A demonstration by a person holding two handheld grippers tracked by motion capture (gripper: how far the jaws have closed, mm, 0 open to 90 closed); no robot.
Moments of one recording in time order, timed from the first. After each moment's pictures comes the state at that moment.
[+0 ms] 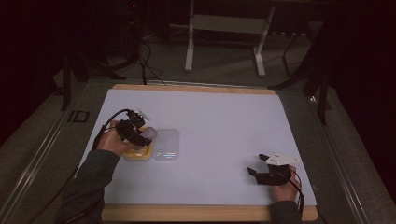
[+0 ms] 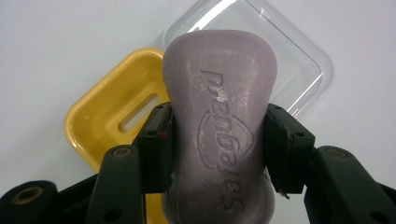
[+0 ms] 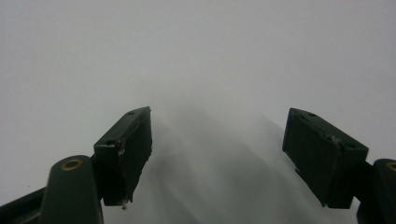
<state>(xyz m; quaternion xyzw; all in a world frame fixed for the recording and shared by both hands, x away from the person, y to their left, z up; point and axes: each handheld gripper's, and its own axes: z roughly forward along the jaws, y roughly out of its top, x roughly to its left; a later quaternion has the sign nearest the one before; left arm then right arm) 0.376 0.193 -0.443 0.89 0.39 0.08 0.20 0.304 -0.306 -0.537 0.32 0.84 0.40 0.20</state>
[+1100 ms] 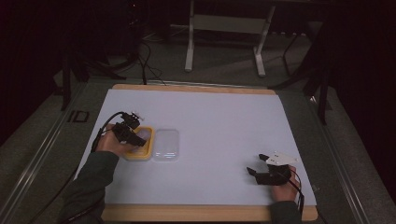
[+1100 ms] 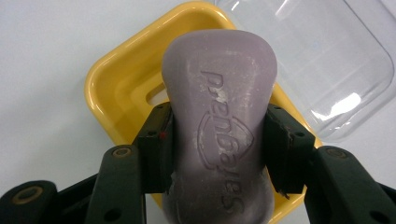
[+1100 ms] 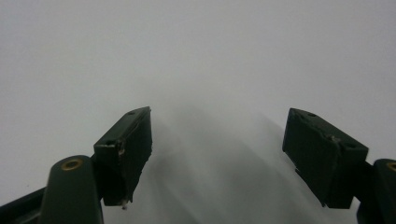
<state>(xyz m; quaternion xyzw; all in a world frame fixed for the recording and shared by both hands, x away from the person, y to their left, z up) 0.388 0.210 -0.472 0.87 0.46 0.07 0.17 0.304 -0.305 -0.537 0.32 0.84 0.40 0.20</state>
